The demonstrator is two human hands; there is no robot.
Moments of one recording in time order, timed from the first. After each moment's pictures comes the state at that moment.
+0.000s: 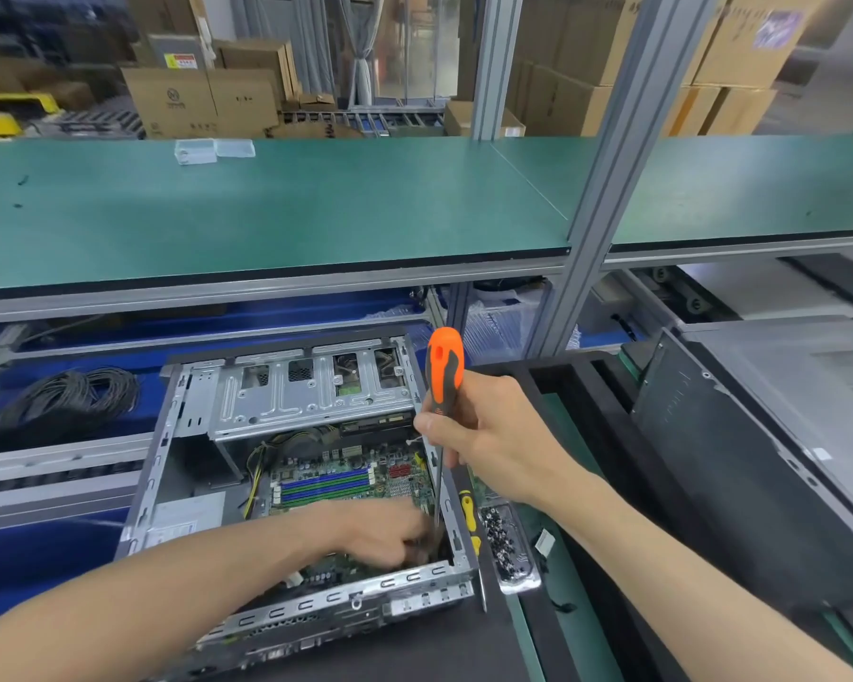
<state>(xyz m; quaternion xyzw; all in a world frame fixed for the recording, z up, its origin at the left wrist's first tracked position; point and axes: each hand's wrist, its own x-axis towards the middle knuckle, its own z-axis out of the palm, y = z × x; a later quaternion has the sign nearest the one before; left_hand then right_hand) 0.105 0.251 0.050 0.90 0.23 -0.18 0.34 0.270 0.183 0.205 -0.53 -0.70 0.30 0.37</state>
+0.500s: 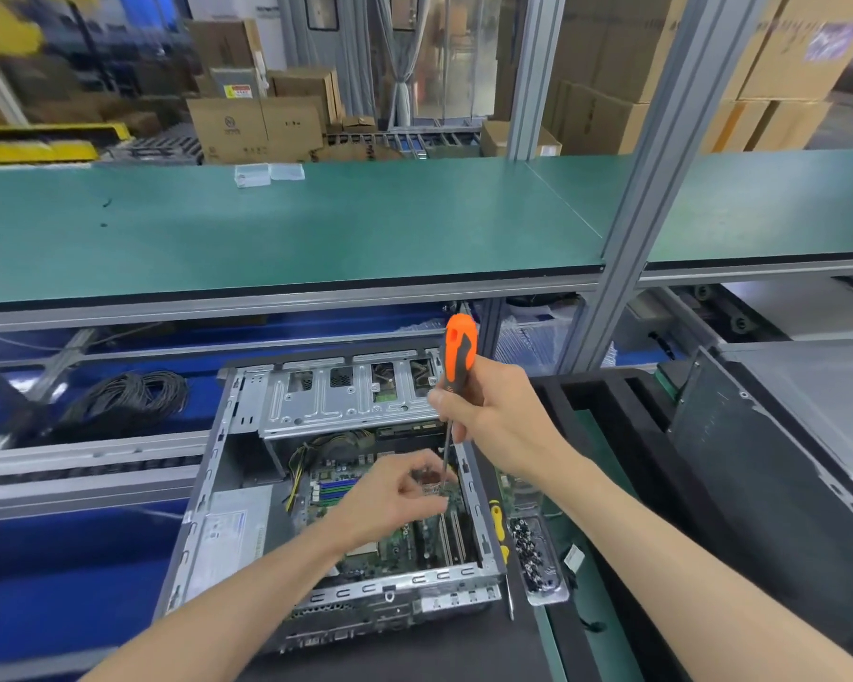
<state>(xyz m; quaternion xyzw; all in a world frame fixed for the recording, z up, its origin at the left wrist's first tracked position) 0.071 0.231 0.085 0.73 0.38 0.21 0.53 0.249 0.202 0.218 -0.54 -0.68 0.30 0.40</state>
